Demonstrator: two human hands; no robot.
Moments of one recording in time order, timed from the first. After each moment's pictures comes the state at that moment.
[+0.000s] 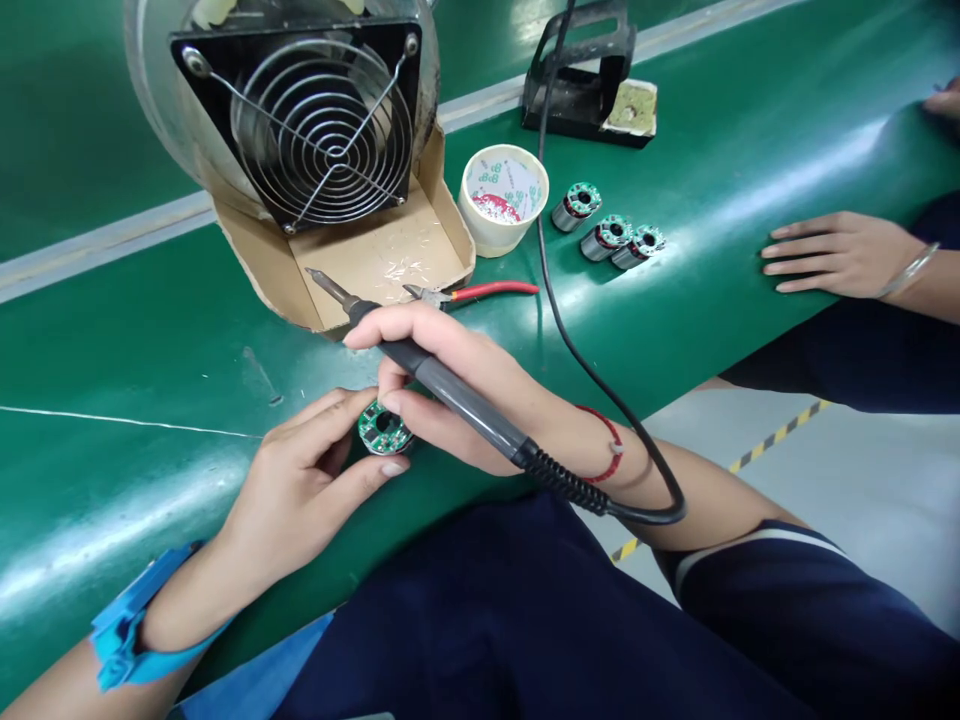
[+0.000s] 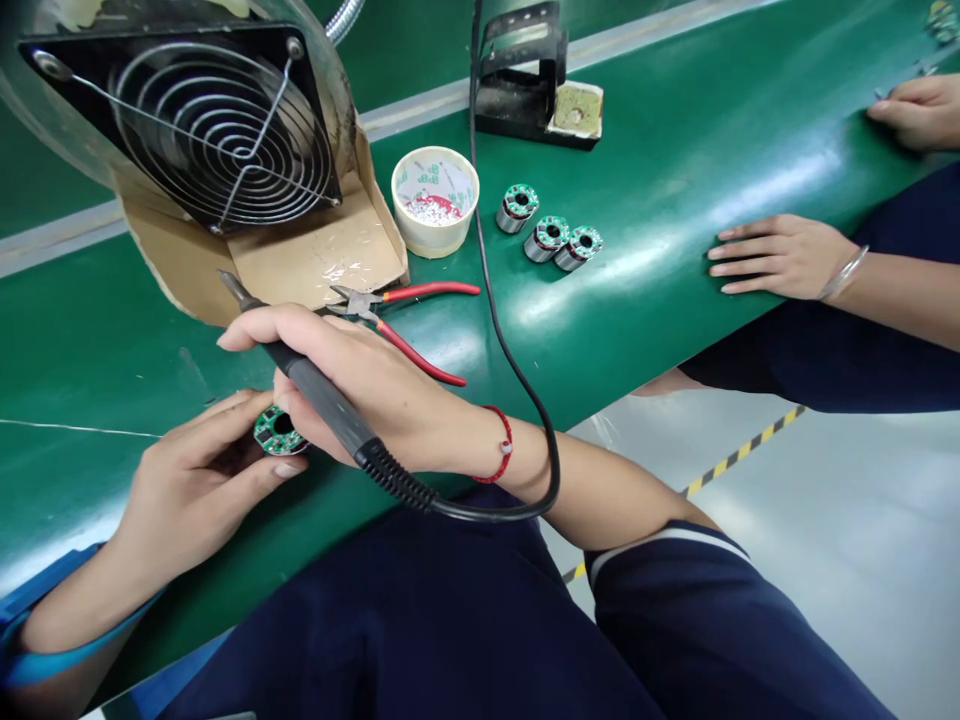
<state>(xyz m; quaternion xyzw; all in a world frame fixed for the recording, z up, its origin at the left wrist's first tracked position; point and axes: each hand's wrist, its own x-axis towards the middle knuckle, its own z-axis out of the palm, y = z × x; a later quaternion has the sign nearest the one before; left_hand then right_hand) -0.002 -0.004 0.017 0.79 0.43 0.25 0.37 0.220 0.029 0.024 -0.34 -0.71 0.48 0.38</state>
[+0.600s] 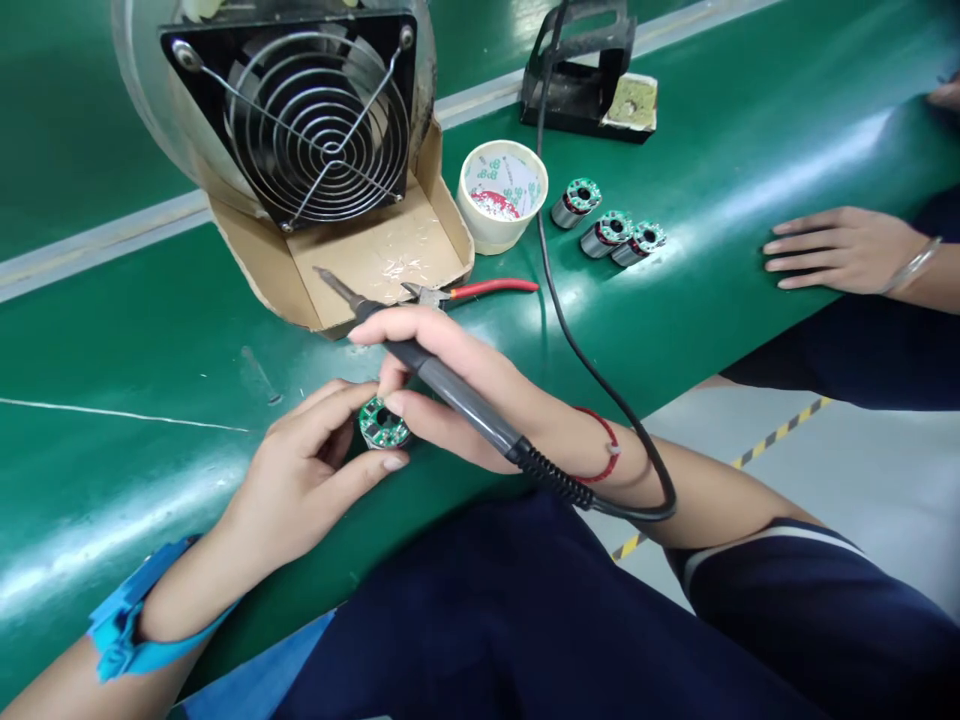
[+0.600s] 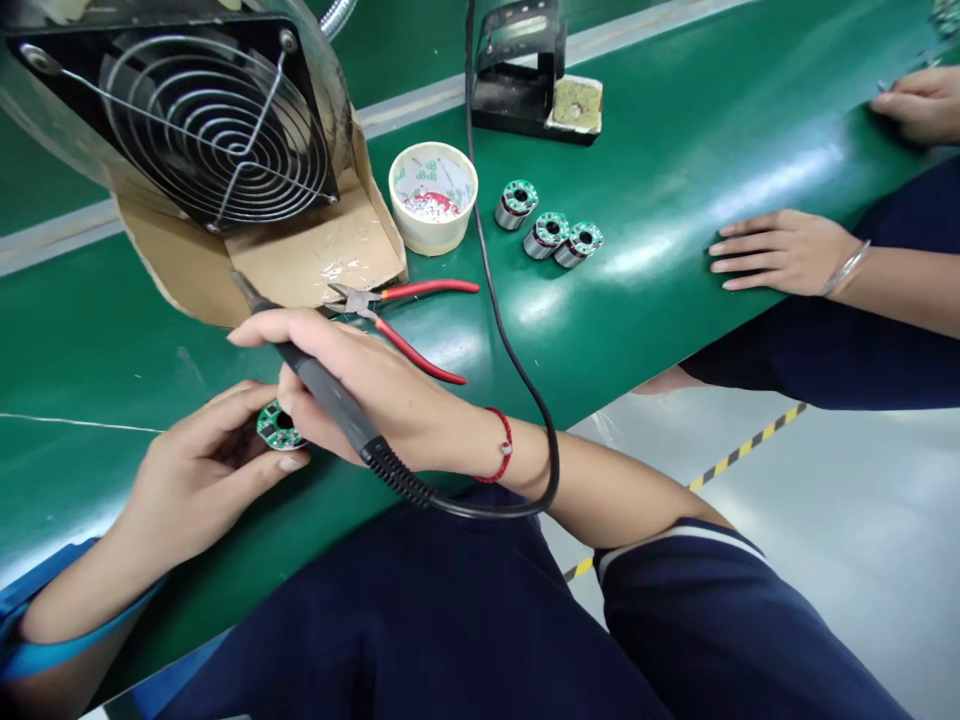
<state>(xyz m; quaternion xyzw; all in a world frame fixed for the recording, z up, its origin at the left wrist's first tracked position) 0.001 0.002 0.017 0.76 0.46 0.22 0.40 0.221 0.019 0.016 -0.35 -0.71 0.48 0.37</state>
